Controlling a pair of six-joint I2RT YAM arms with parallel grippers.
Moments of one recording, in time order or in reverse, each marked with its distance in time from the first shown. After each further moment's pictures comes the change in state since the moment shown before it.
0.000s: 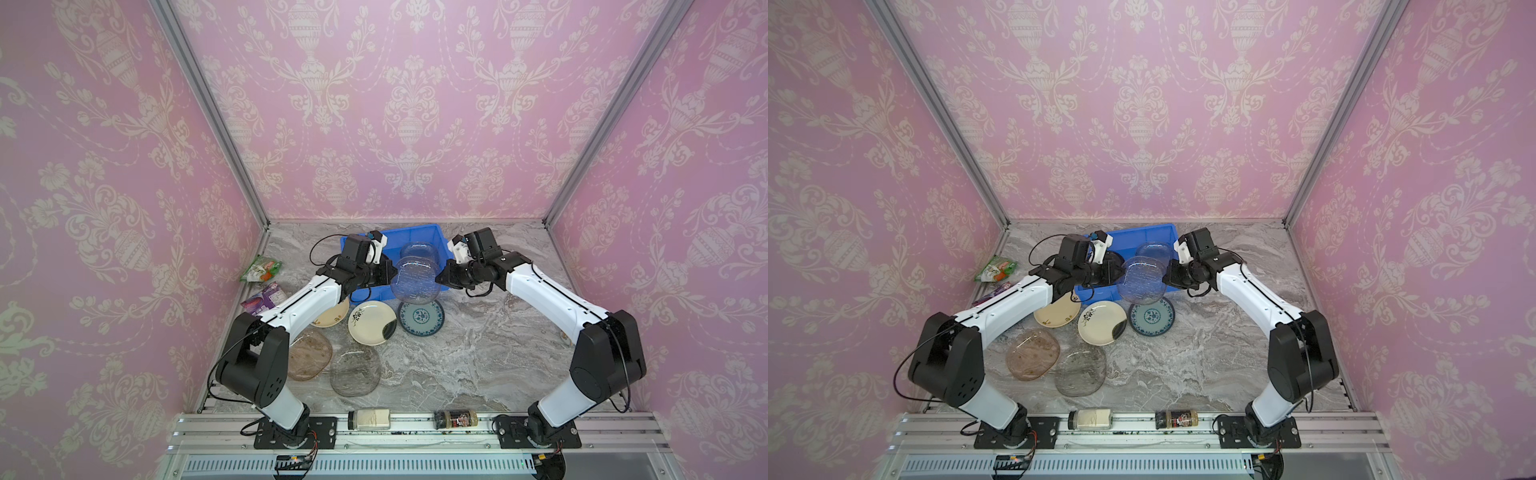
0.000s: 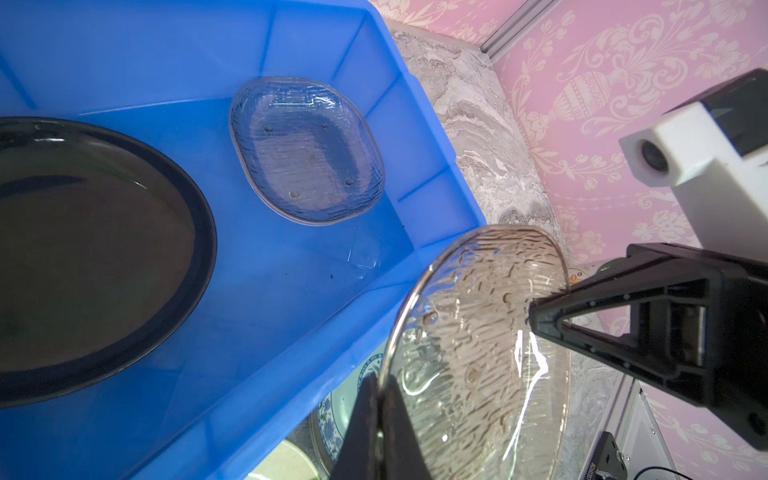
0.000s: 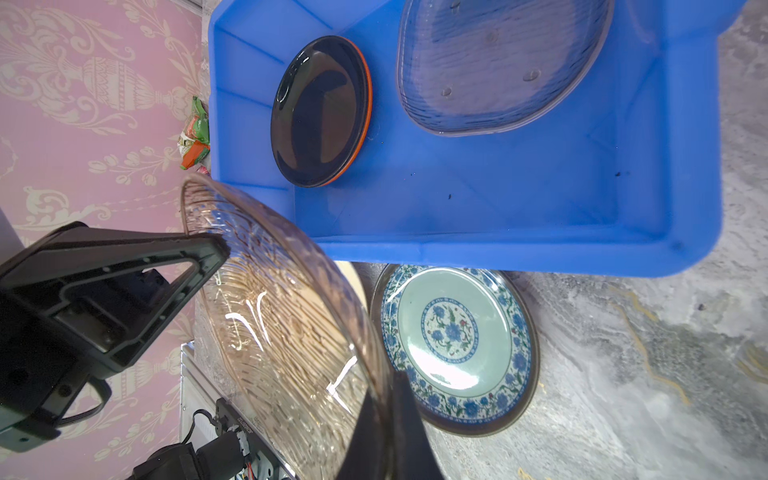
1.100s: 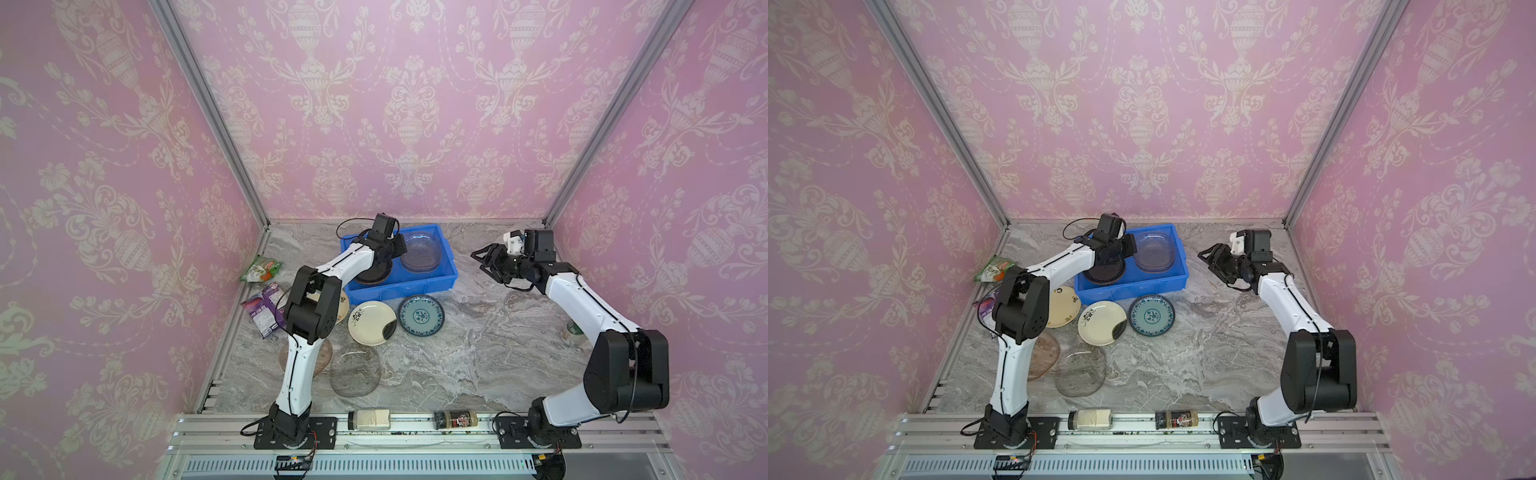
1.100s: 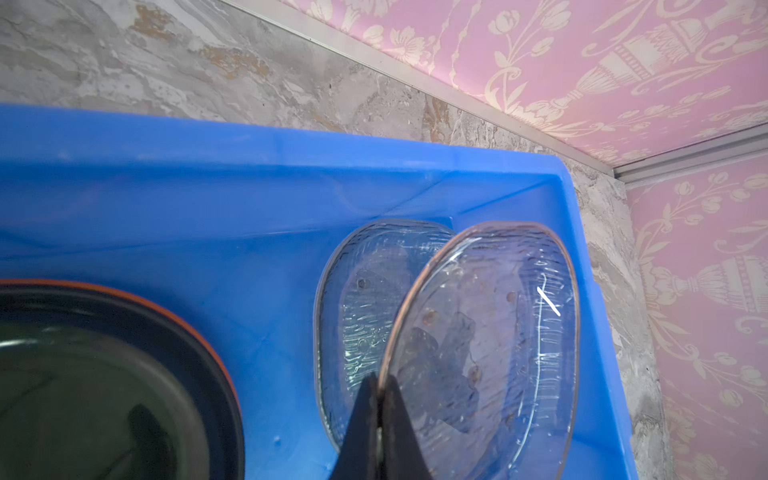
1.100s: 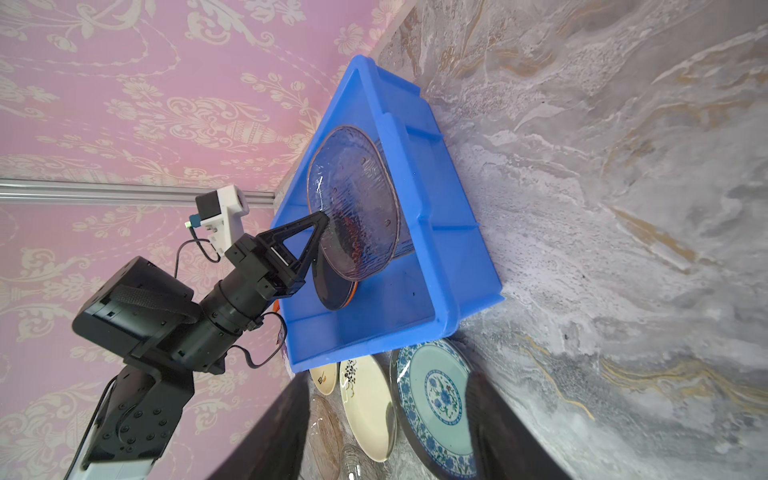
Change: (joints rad) left arm 0.000 0.612 0.639 -0.081 -0.266 -0.245; right arm -0.377 -0.116 -0.183 0.269 -0.187 0.248
